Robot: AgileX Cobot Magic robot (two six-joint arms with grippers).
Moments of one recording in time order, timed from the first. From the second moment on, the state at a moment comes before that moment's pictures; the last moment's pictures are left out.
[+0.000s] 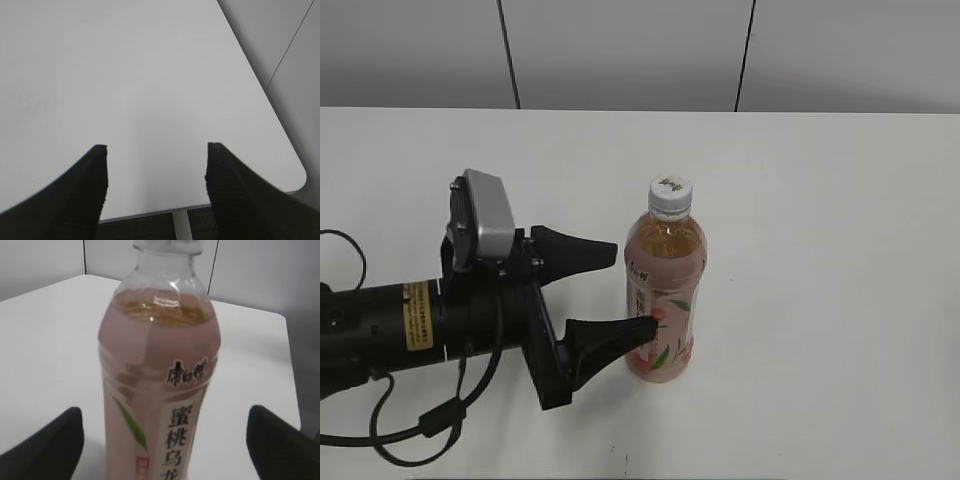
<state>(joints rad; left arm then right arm) -0.47 1.89 -0.48 0.83 -1.21 -0.26 0.01 -0.01 -0.51 -0.11 1.10 0.01</state>
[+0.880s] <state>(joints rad) -0.47 1.99 -0.68 0.92 -1.17 -0.39 0.01 -0.01 -0.51 -0.11 1.10 0.01</state>
